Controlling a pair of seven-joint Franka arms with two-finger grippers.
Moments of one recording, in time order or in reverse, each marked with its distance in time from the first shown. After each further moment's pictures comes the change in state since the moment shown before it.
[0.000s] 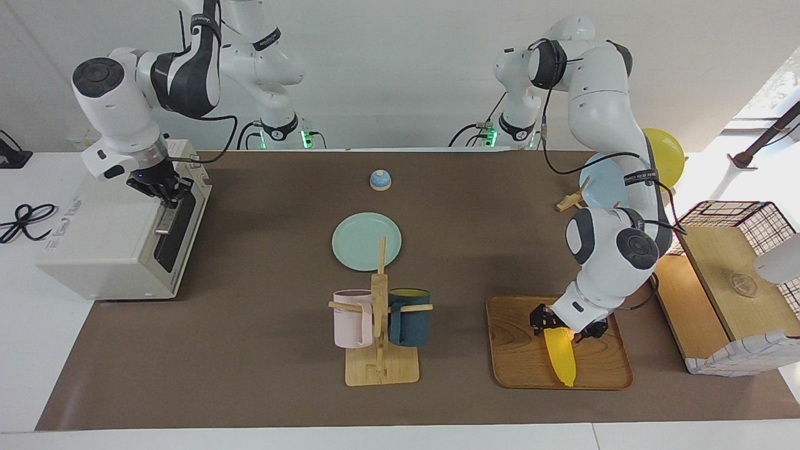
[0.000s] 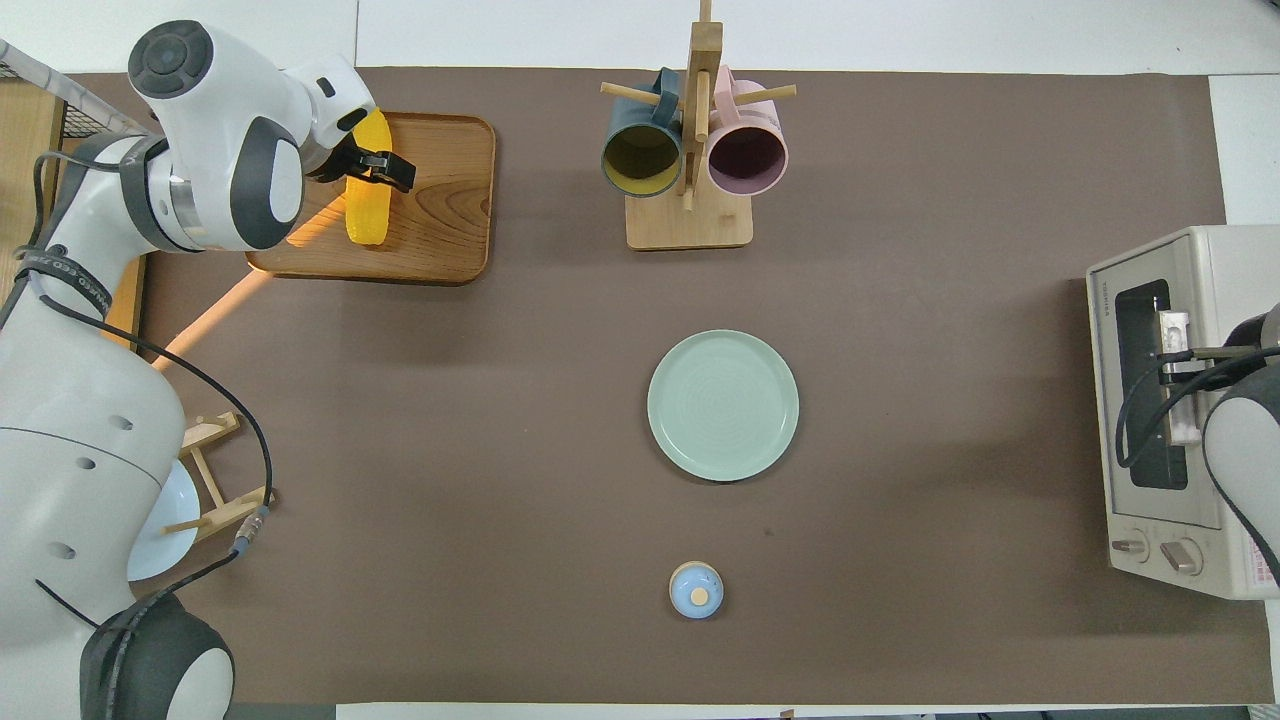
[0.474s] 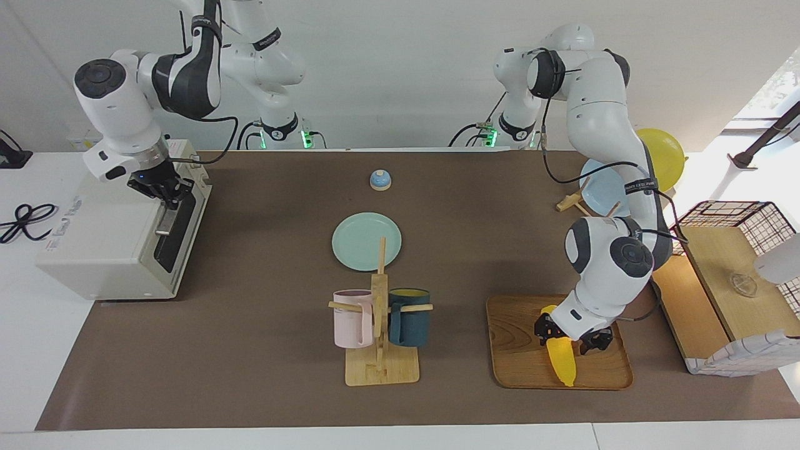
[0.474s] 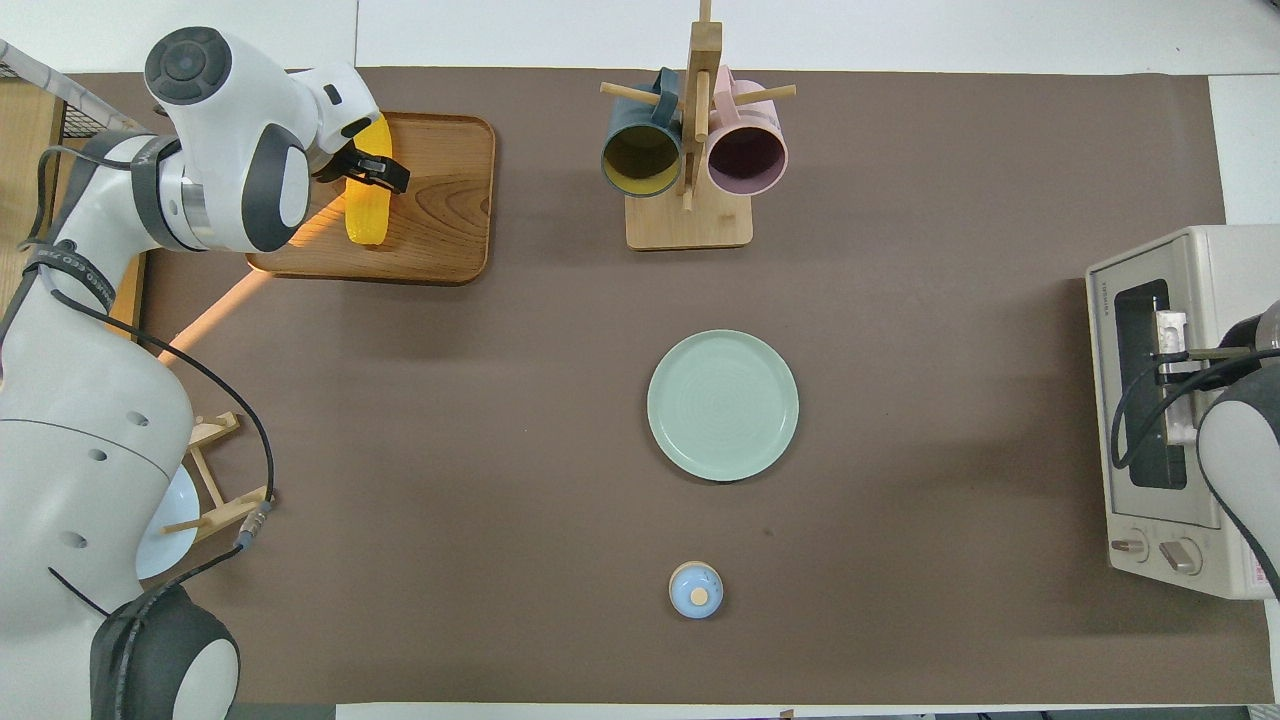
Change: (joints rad) left arm 0.001 0.022 0.001 0.001 0.067 0.029 0.020; right arm 0.000 -0.006 0.004 -0.018 0.003 0.023 0.000
